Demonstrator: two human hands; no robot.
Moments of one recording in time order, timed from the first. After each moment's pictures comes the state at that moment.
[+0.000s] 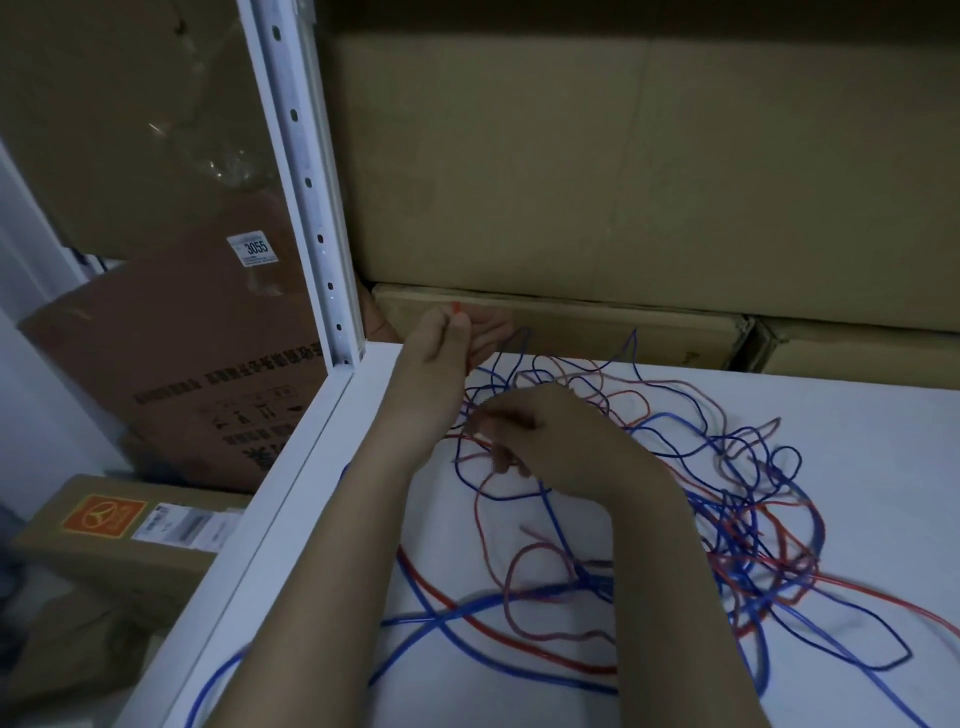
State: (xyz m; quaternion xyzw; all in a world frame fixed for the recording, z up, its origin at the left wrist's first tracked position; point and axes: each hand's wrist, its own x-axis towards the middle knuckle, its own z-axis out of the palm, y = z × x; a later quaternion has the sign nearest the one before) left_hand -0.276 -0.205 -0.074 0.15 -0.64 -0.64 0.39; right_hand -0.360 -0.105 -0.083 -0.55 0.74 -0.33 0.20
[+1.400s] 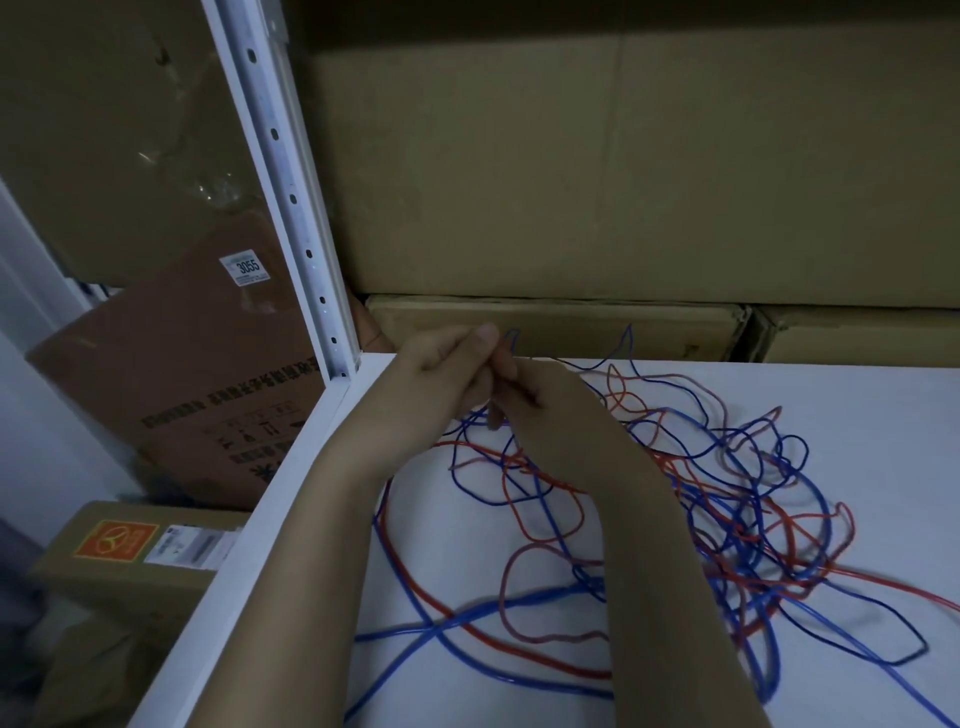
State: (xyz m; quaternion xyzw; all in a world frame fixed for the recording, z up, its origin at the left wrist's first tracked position) left_hand -0.249 -0.188 -0.043 0.12 -0.77 -0.56 0.26; right_hand -0.356 -0.098 -0.070 -0.53 0.72 -0.43 0.14
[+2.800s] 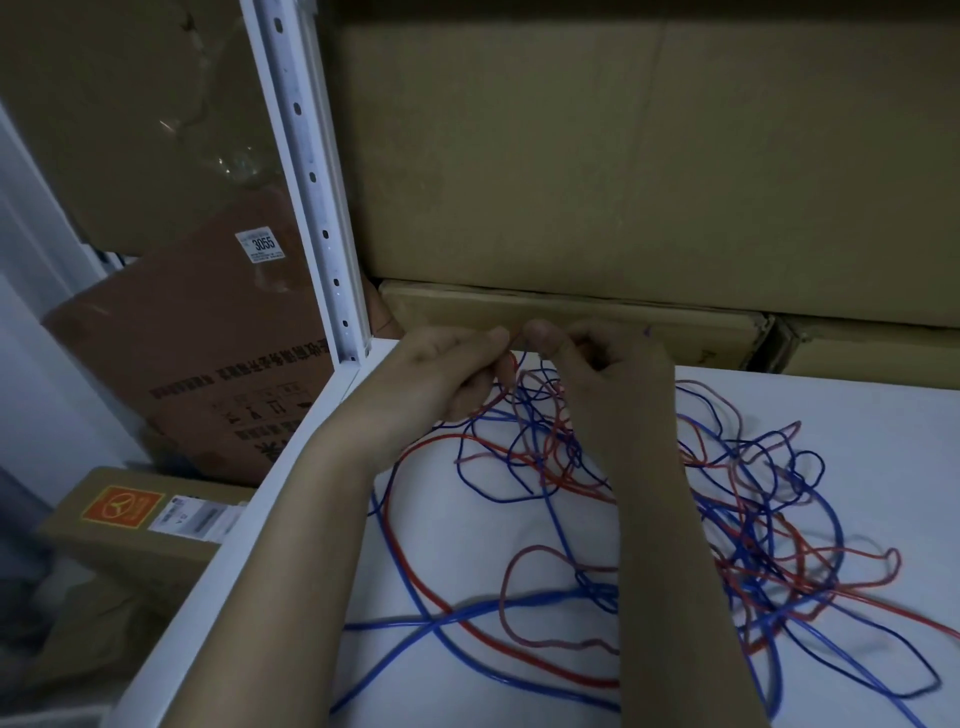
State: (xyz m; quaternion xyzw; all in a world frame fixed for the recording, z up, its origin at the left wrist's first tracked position) left_hand -0.243 -0.199 -0.046 0.15 -0.75 -0.61 0.21; right_hand -0.365 -0.095 -0.071 -0.40 0.70 -0.59 -0.05
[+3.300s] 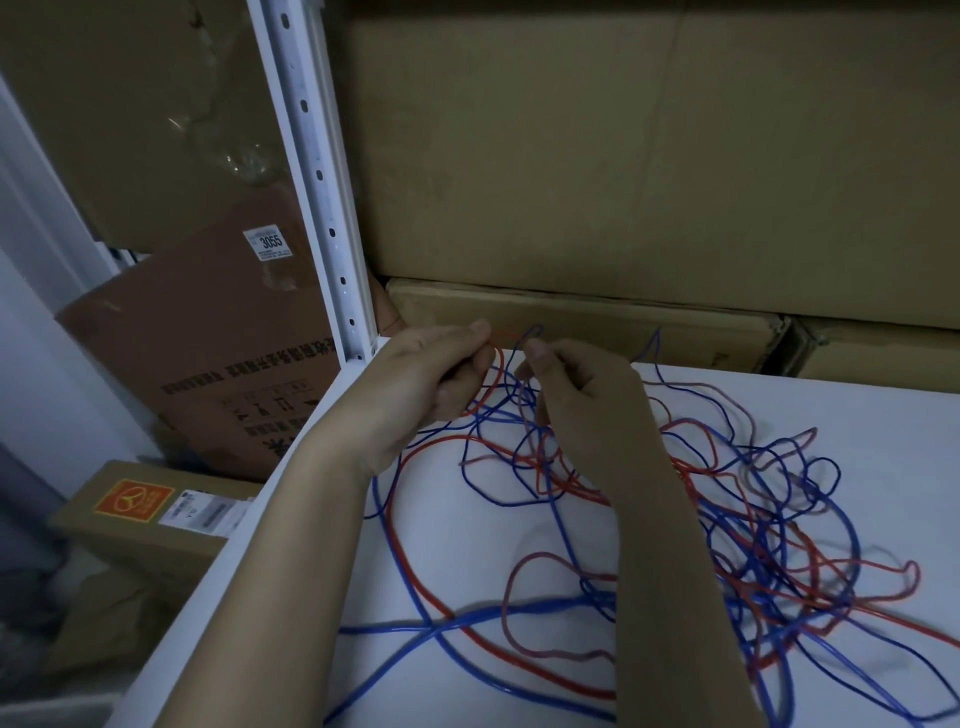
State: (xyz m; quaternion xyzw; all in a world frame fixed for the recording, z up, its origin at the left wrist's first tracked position) left_hand -0.243 -0.207 -0.050 0.17 -0.68 -0.68 0.22; right_hand -0.361 -0.101 -0.077 -0.44 0.72 -0.53 0.06
